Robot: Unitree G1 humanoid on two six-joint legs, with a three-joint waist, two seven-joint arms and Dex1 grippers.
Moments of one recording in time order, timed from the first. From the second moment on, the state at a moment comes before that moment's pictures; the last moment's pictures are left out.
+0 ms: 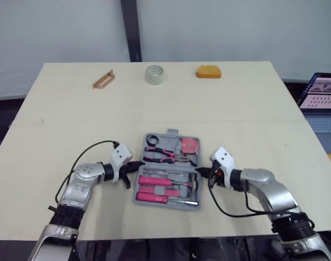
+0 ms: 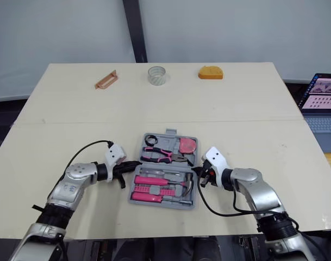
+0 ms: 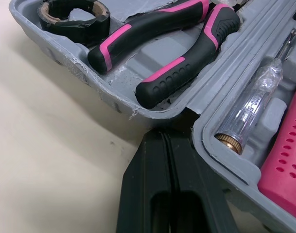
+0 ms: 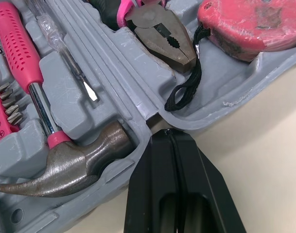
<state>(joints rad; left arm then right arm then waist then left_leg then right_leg) -0.34 0.48 -0.10 0.26 -0.10 0.21 -0.84 -0.27 -0.54 0.16 -0.04 0.23 0.57 0.82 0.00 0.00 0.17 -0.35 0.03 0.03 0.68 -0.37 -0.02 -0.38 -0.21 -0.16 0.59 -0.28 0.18</state>
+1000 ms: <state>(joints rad) -0.04 0.59 -0.08 -0.11 -0.19 0.41 -0.86 -0.16 -0.60 0.19 -0.18 0.28 0.66 0.93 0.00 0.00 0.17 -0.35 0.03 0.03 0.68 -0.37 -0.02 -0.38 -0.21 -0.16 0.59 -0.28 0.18</state>
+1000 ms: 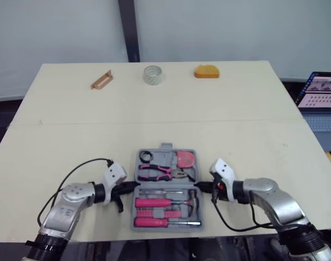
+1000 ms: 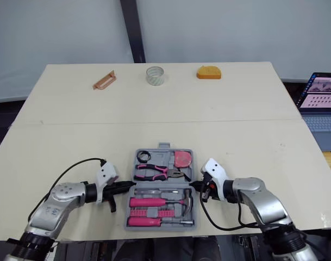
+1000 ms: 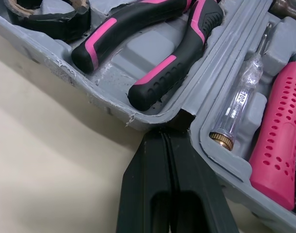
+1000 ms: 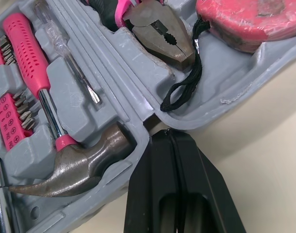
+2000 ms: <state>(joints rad) -0.02 0.61 -0.08 -0.14 -0.21 0.46 -0.87 -0.15 -0.61 0.19 -0.20 0.29 0.68 0.93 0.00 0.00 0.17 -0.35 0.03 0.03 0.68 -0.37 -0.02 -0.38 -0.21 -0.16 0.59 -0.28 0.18</state>
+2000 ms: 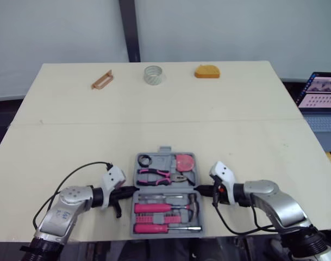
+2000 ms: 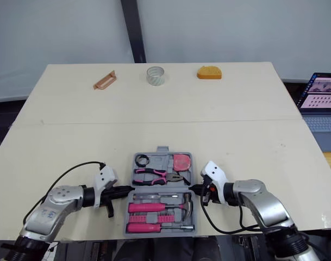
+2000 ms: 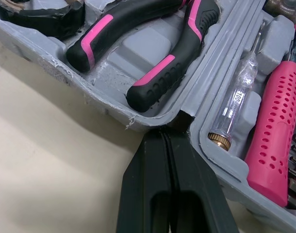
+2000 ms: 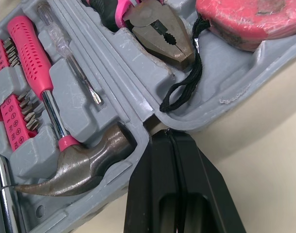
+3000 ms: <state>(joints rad) -0.02 0.64 -0.08 -0.13 -0.23 0.44 -0.88 -0.16 -0.63 0.19 -0.19 0.29 0.67 0.93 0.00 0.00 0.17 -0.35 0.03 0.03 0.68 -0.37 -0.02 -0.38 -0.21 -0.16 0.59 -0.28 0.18</state>
